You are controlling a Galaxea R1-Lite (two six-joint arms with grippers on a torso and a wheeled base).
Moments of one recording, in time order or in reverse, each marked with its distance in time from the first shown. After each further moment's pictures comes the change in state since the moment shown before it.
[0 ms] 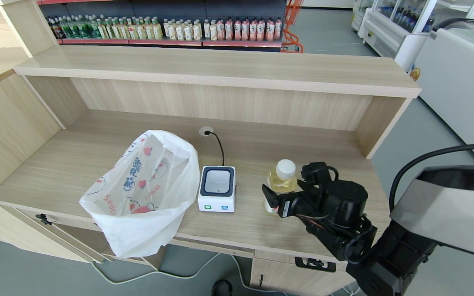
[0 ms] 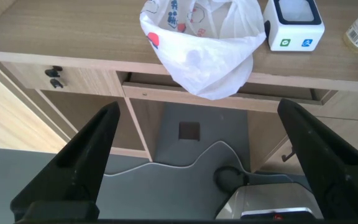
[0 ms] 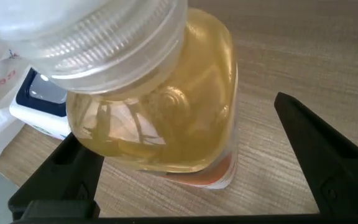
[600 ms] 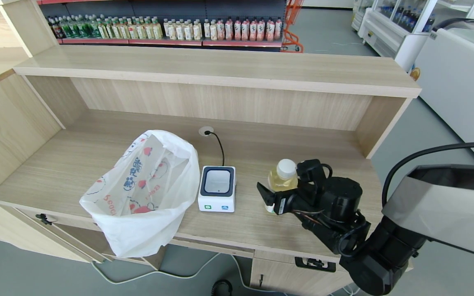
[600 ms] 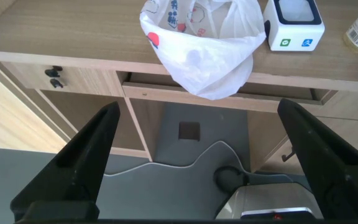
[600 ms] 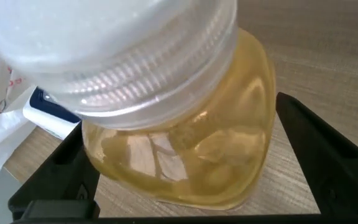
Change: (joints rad) left arm 0.000 0.000 0.000 0.000 0.000 0.000; right arm -0.013 0.033 -0.058 -0.002 0.077 -0.016
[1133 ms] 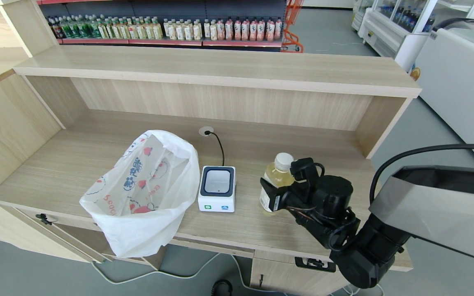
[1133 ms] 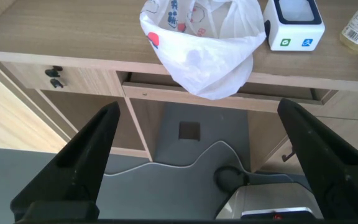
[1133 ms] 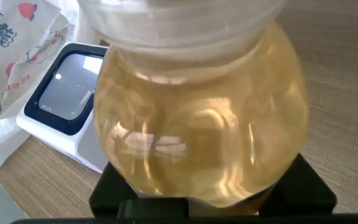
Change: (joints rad) left arm 0.000 0.000 0.000 0.000 0.000 0.000; right arm -0.004 0.055 -0.075 -0.007 0.022 -0.029
